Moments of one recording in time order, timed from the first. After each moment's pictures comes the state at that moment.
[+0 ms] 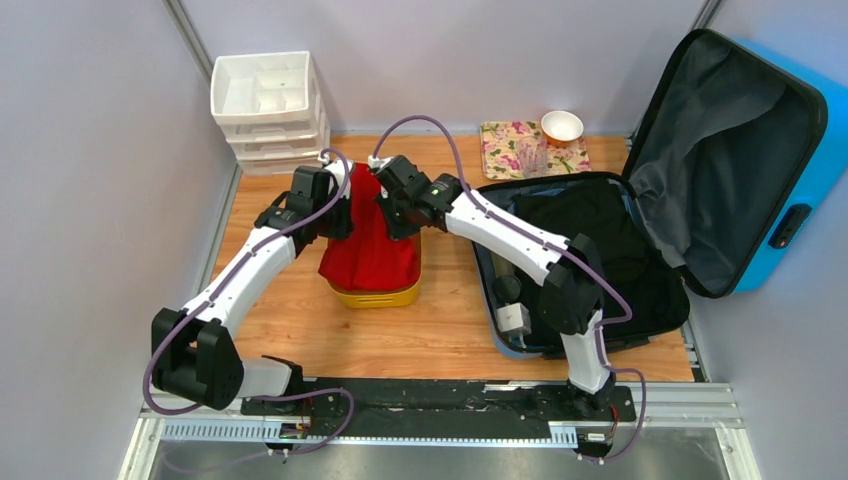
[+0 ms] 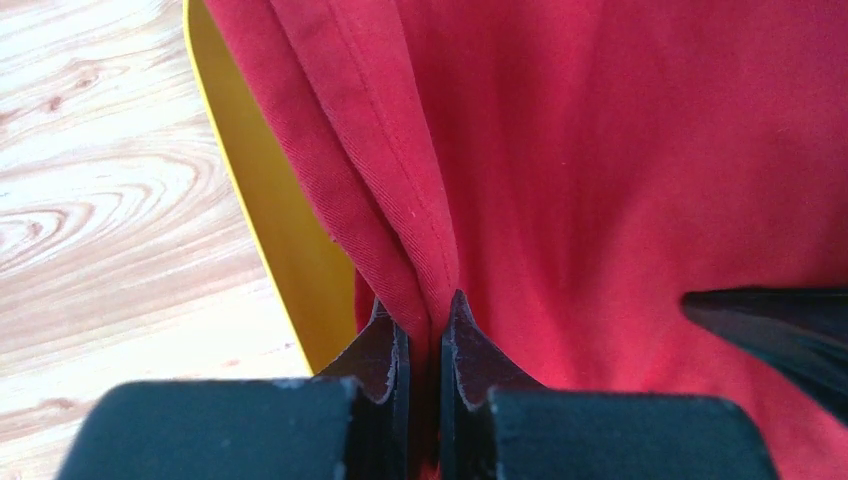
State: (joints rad) left arm -0.30 1.32 1.05 -0.50 0.08 -0.08; right arm 0.88 2.00 1.91 -0.79 0.02 0.35
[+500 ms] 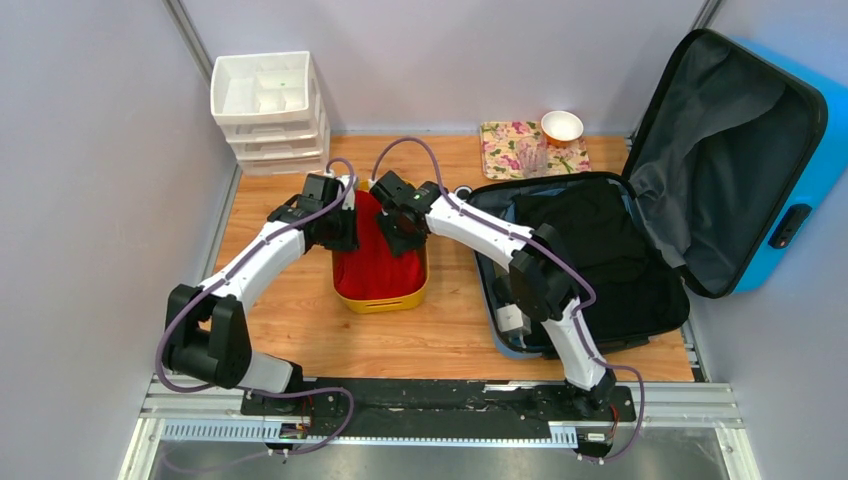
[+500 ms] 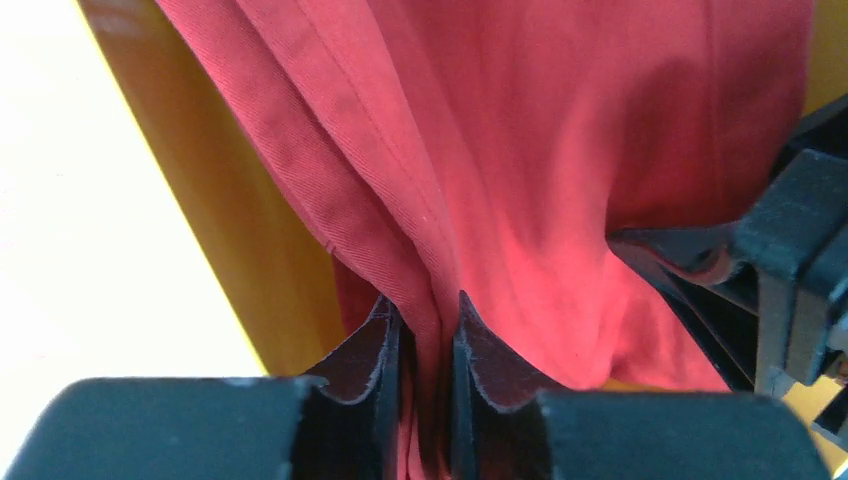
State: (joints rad) left arm -0.30 1.41 1.02 -0.55 0.12 -0.16; right arm 0.87 2.20 1.96 -0.87 0.04 0.35
